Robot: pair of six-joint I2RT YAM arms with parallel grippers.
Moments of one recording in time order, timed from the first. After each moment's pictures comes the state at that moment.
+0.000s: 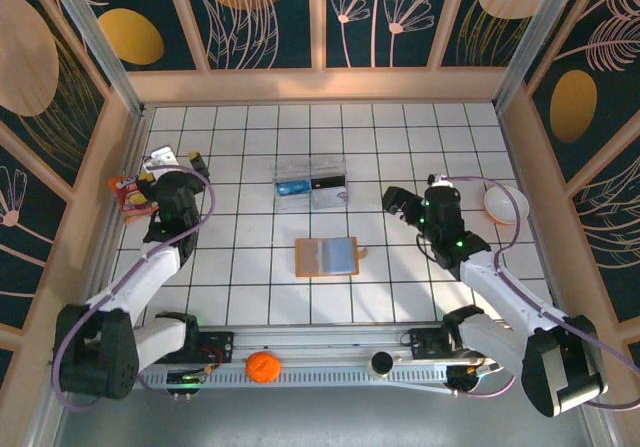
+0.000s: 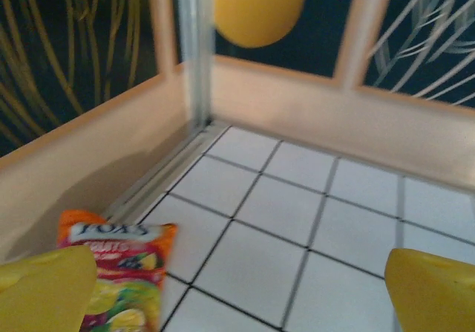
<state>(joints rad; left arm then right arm) -0.14 1.15 0.54 0.39 -0.57 -0.19 0.37 0.99 0.50 -0.06 0.05 0.67</state>
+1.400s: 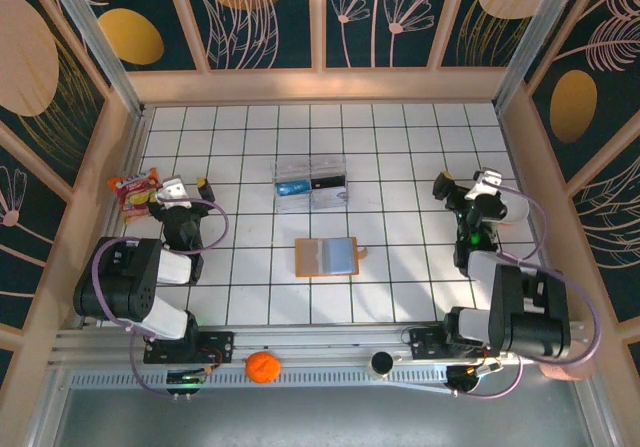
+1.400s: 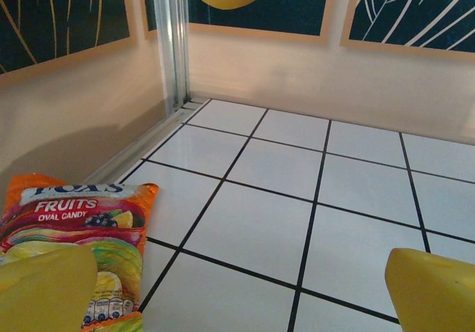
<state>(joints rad) -0.05 1.53 0.22 1.19 -0.37 -0.11 -0.12 1.32 0.28 0.84 -0.03 0.23</state>
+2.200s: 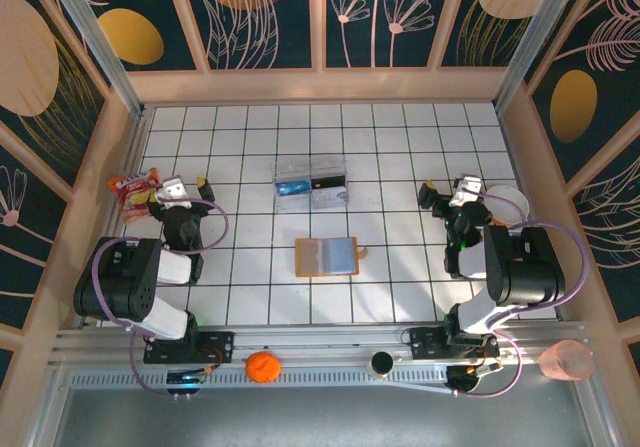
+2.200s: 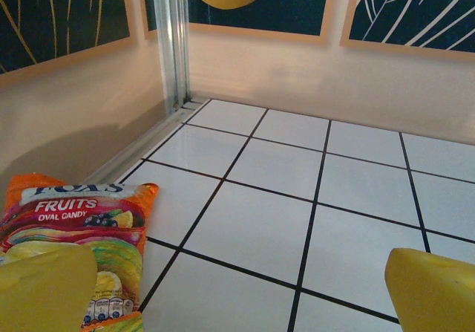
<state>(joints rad) -0.05 1.53 0.22 1.19 -0.37 -0.11 -0.04 1.56 0.22 1.17 -0.05 0.13</state>
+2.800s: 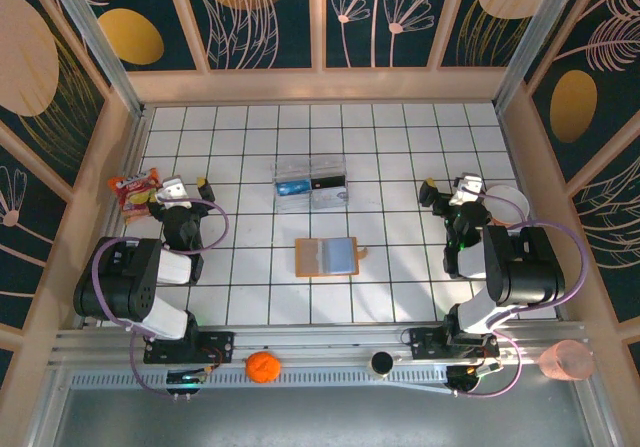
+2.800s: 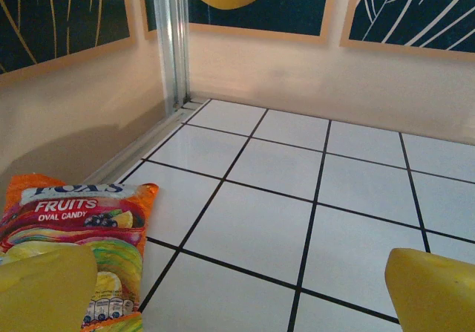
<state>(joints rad) -0.05 1.53 0.22 1.19 -0.37 -0.11 -0.03 1.56 0.22 1.19 -0.02 0.13</state>
